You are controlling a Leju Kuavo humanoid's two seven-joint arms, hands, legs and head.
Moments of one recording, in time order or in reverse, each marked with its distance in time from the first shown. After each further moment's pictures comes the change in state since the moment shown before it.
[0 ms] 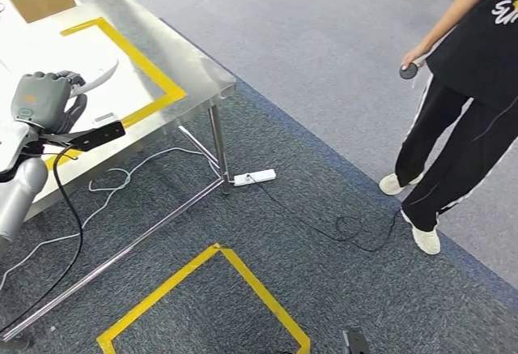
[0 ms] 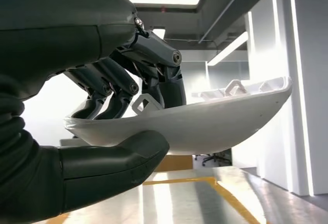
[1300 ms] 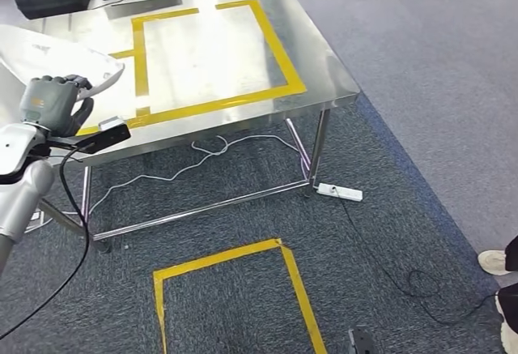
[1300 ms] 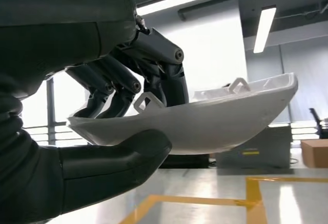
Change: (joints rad) left arm -0.009 -0.018 -0.013 0.031 -0.001 0.014 0.004; right arm -0.003 0.000 -0.005 0.000 0.001 -0.004 -0.001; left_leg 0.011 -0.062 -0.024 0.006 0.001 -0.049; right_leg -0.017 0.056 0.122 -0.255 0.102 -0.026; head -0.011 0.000
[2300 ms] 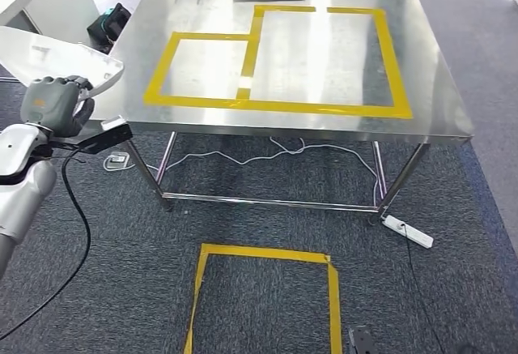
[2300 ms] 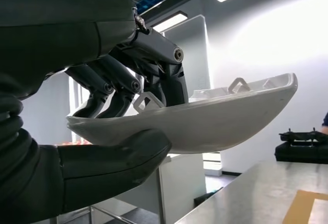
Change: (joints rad) left arm -0.005 -0.014 -0.005 0.014 -0.009 0.004 0.005; right arm 0.002 0.000 -0.010 0.000 0.001 -0.001 -0.007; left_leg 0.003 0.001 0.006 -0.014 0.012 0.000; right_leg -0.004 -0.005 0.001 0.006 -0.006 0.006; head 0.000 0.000
